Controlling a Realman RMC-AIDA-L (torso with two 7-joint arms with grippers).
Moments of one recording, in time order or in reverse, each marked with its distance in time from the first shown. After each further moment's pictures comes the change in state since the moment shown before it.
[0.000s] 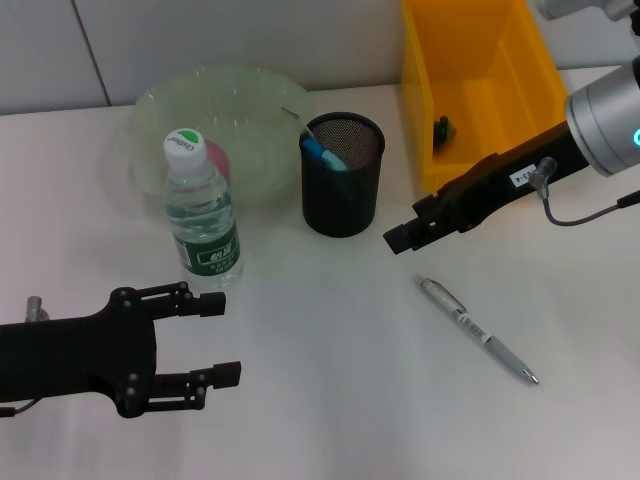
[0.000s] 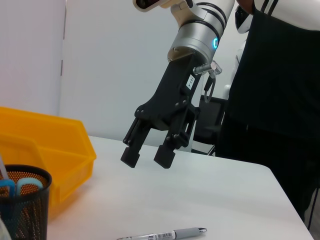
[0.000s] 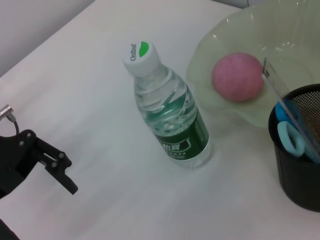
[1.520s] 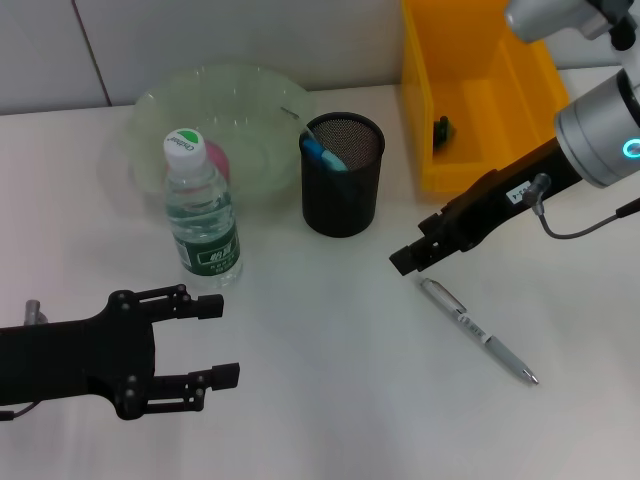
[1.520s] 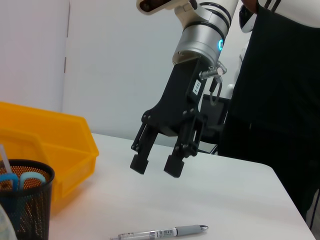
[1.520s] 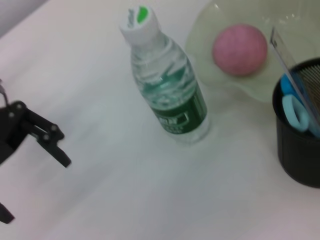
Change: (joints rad) left arm 0.007 -0.003 0.000 0.005 0.000 -0.005 -0.008; right arm 0.015 0.003 -0.047 0.002 -0.060 -0.014 0.019
